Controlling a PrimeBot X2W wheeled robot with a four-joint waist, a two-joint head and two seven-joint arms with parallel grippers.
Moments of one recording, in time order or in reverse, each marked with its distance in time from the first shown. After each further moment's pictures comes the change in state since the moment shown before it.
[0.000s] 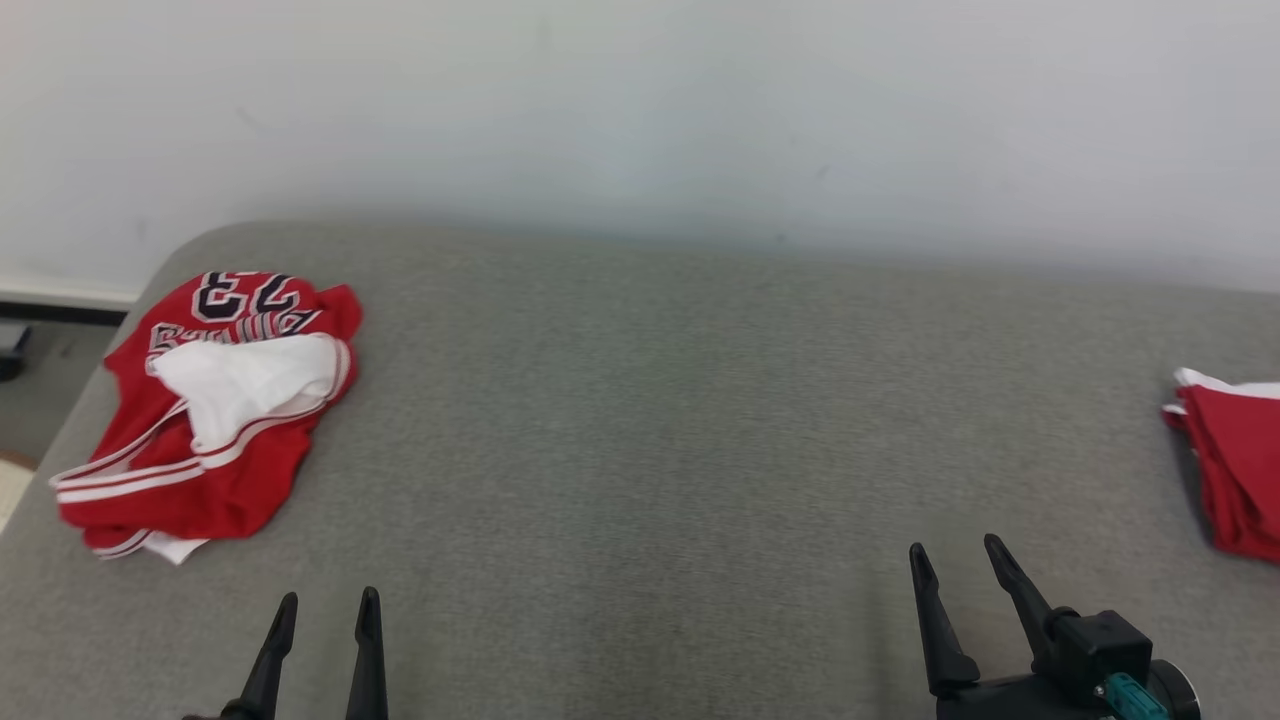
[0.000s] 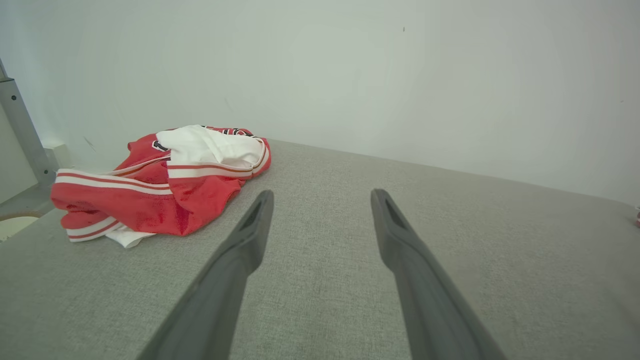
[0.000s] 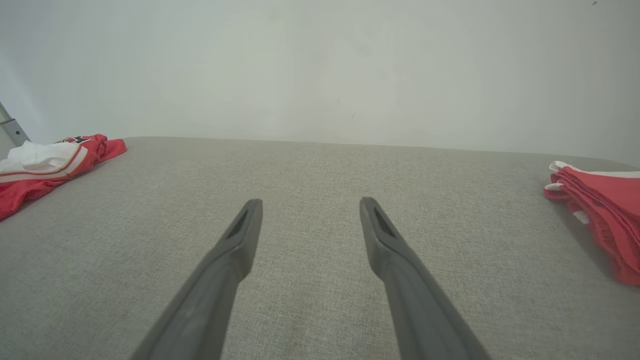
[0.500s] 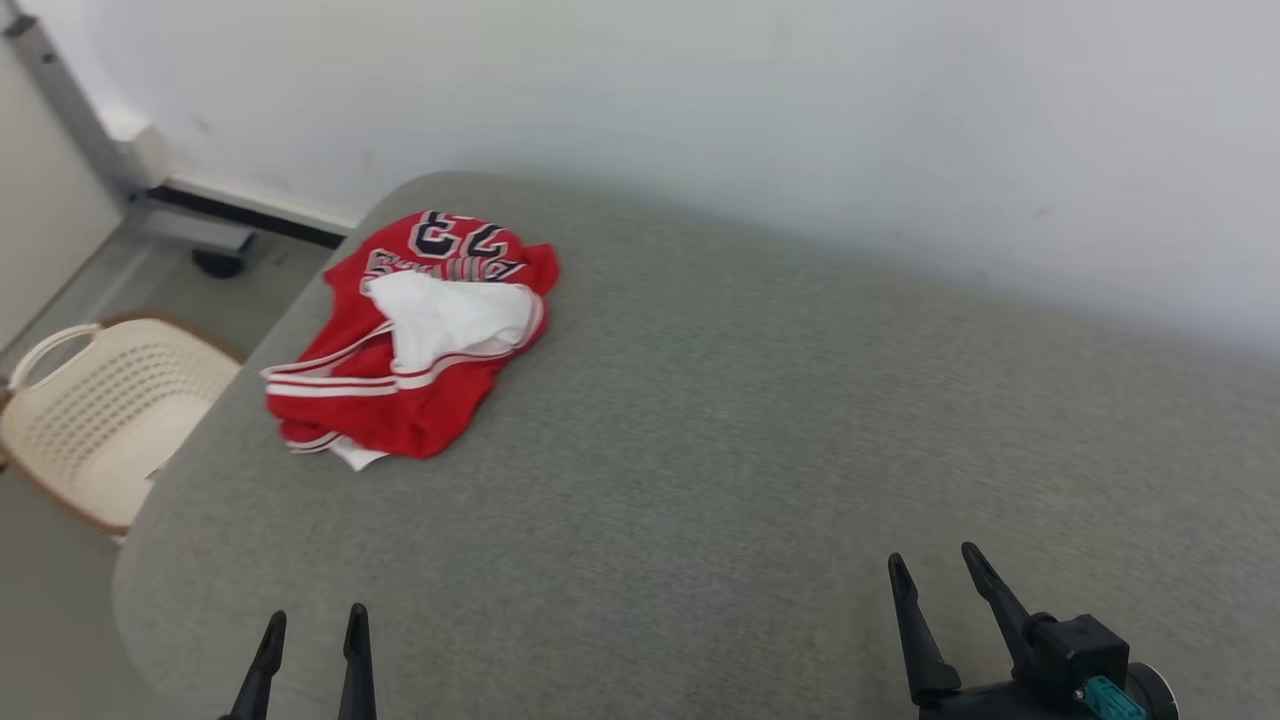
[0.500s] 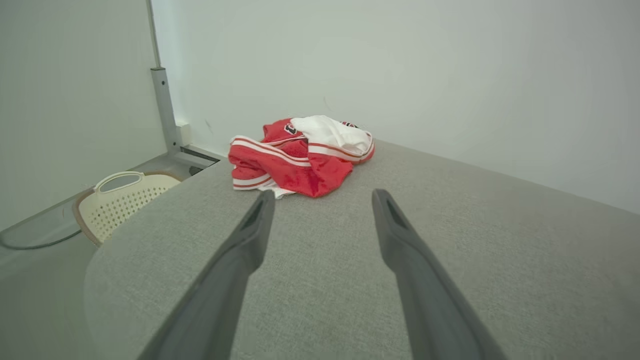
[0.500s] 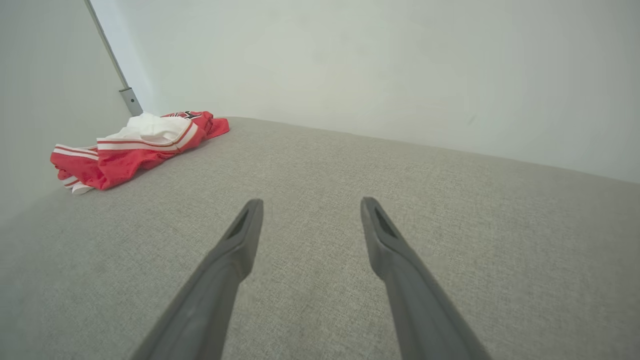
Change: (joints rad) left arm 0.014 0.003 0.013 0.006 -0.003 0.000 0.000; right arm -0.002 0.000 0.028 0.019 0.007 0.000 -0.002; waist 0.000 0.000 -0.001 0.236
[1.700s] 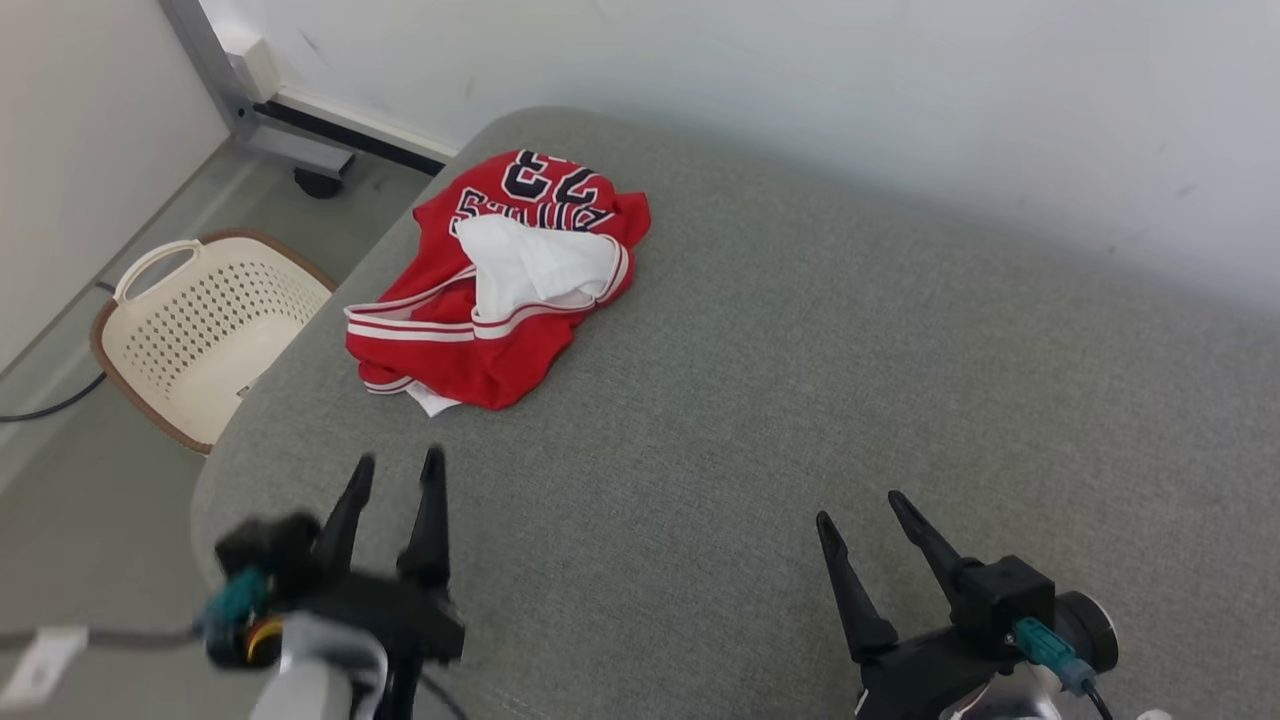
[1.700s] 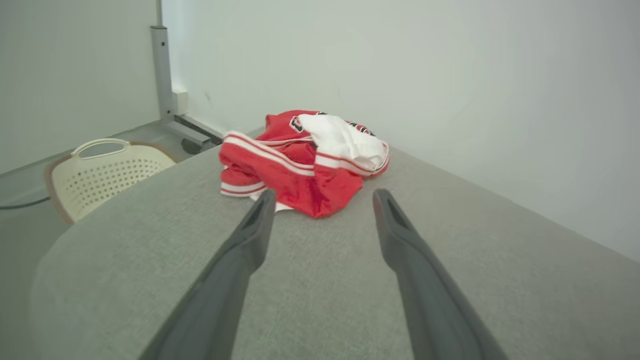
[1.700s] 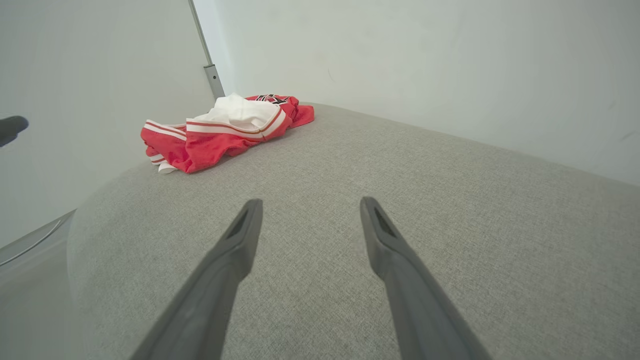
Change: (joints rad) left arm -0.316 -0.012 -0.106 0.274 -0.175 0.000 0.042; right arm -0.092 0.001 0.113 -0.001 -0.016 0.000 0.061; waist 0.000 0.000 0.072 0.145
